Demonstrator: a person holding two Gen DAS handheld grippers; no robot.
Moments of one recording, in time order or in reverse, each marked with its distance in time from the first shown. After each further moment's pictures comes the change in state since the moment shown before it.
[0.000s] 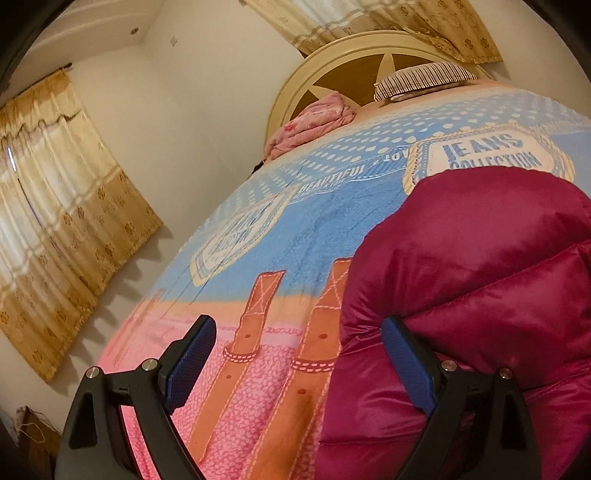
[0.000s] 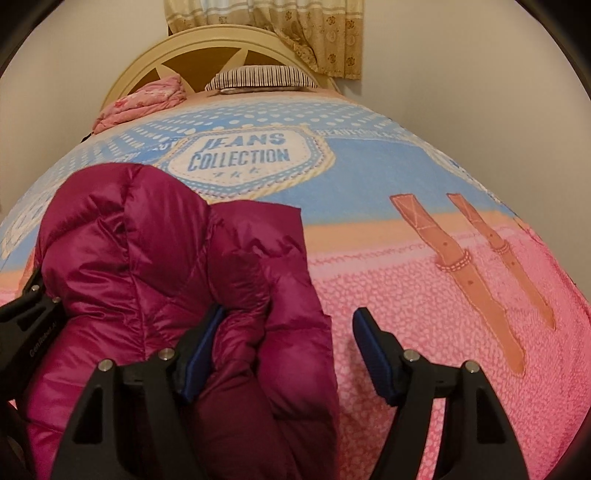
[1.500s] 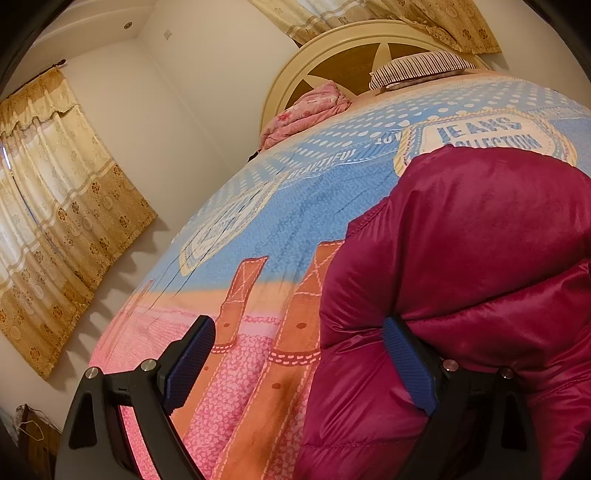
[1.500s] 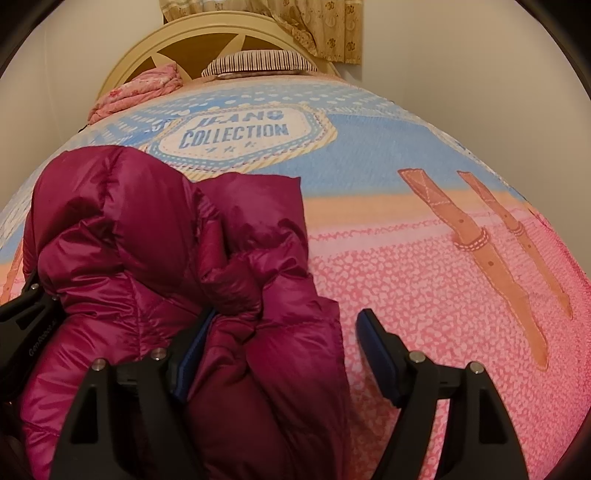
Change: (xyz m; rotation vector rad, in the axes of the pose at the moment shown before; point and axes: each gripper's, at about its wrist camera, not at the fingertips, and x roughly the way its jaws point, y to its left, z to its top) left arm 0.017 -0.011 -0.011 0.003 0.041 -0.017; right arm 0.027 -0.001 -0.005 0.007 0.054 0.008
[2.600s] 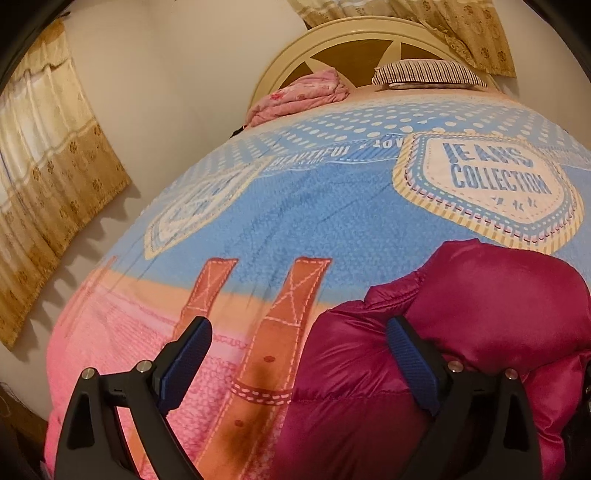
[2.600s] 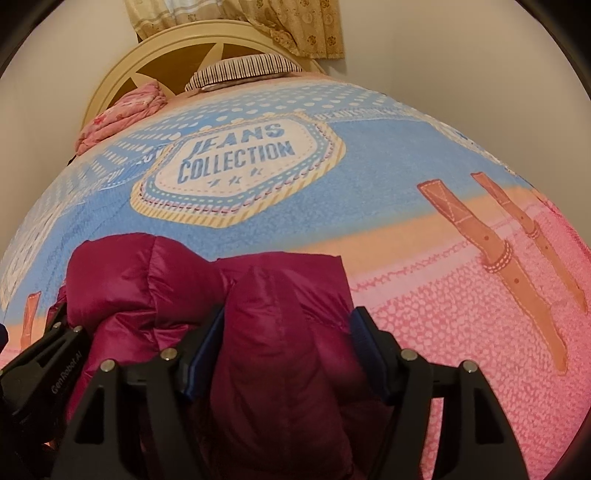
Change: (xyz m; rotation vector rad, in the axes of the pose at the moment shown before) left arm 0.038 0.011 0.034 -0.134 0.089 -0.144; right arm 0.011 0.017 0.040 0.127 0.002 0.022
